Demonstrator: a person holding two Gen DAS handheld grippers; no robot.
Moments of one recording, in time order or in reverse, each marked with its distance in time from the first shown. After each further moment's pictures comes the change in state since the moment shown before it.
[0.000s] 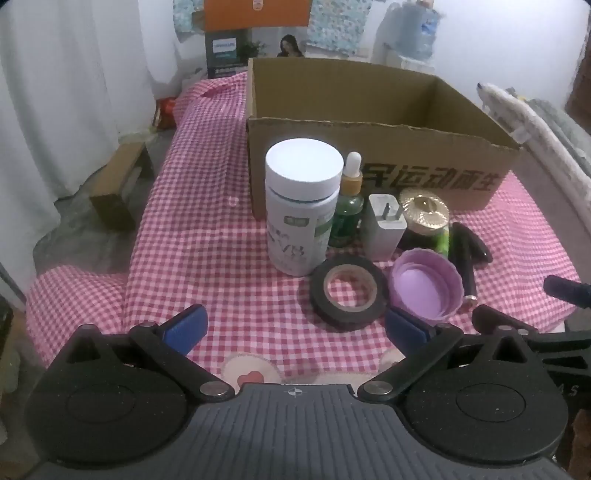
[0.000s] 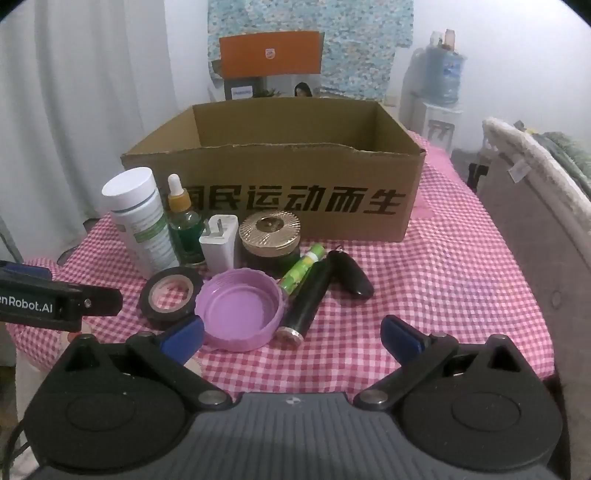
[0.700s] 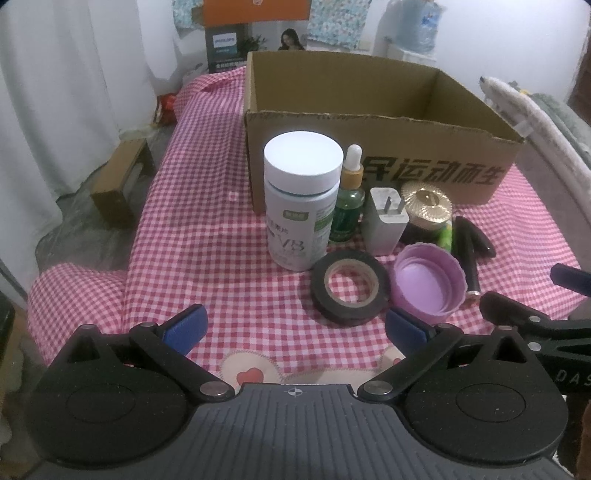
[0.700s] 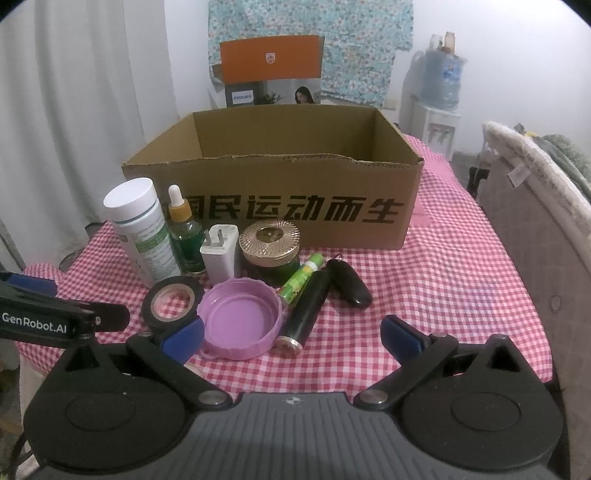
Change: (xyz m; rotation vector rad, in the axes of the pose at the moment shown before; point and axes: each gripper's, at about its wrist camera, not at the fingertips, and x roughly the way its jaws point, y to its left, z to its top) left arm 0.003 -0.007 0.001 0.007 0.023 0.023; right arm -0.004 0.001 0.006 0.000 -0.011 -0.004
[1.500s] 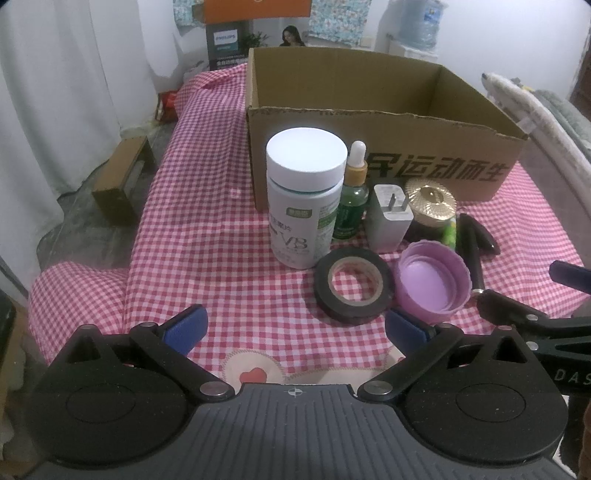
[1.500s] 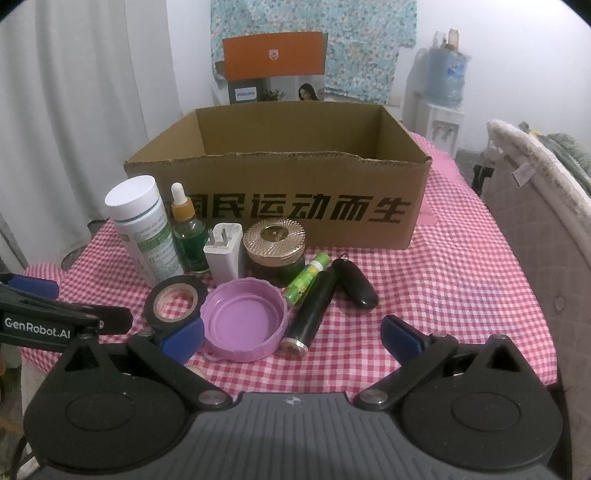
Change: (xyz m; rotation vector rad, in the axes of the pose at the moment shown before) left arm 0.004 0.000 0.001 0.002 0.013 0.009; right arm 0.005 0.003 0.001 -0.006 0.013 0.008
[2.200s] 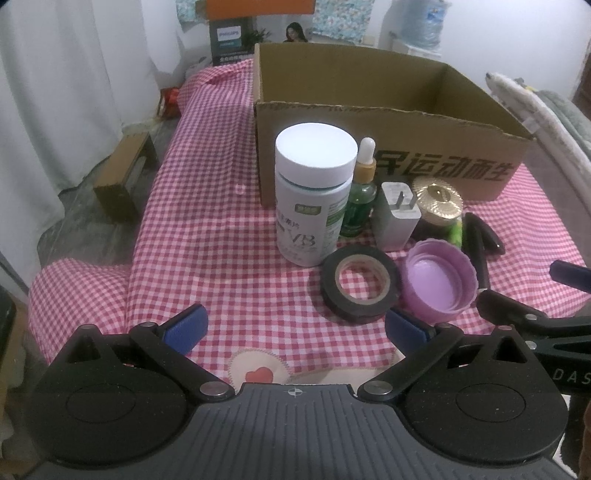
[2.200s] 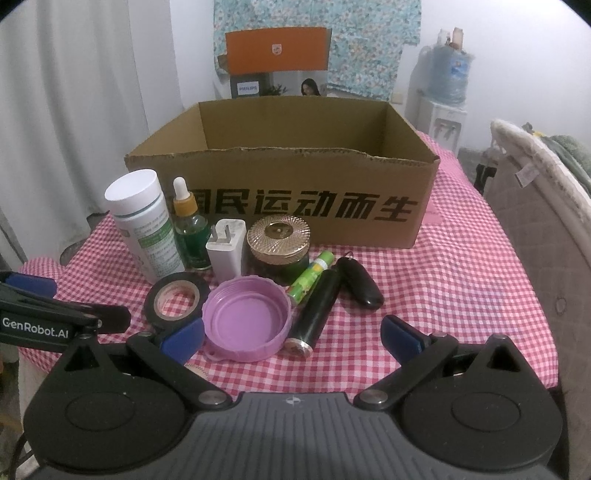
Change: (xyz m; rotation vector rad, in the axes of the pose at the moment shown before) left arm 0.003 0.004 0.001 -0.008 0.011 0.002; right arm 0.005 0.004 0.002 -0.014 0.017 -0.004
